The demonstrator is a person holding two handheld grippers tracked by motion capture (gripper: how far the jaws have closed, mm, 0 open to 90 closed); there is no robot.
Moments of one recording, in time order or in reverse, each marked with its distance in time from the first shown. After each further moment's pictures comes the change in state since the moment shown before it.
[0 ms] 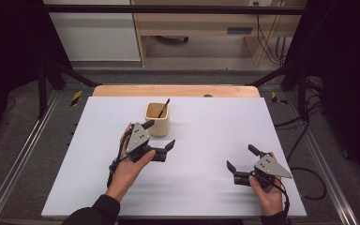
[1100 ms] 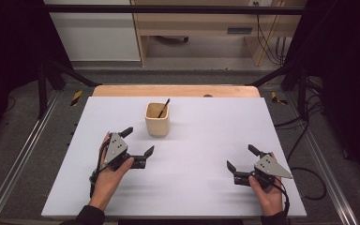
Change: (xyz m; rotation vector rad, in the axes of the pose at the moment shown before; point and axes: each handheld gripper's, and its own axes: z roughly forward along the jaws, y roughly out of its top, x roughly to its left) left arm 0.025 -0.034 -0.050 0.011 0.096 0.004; right arm 0.000 0.000 -0.001 -0.001 -0.001 -0.002
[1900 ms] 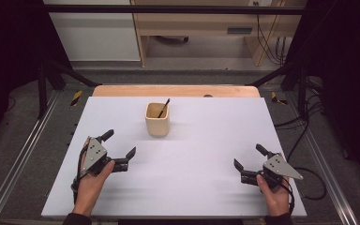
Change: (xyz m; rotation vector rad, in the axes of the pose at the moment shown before) left arm 0.024 -0.011 -0.042 -0.041 0.086 -0.001; right arm -0.014 0.002 -0.013 -0.024 -0.038 0.036
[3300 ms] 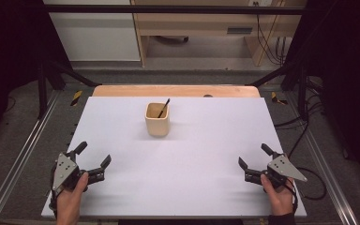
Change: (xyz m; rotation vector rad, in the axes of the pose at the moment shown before) left arm 0.024 -0.038 -0.060 -0.074 0.131 -0.090; right arm -0.010 -0.006 -0.004 -0.023 -0.050 -0.011
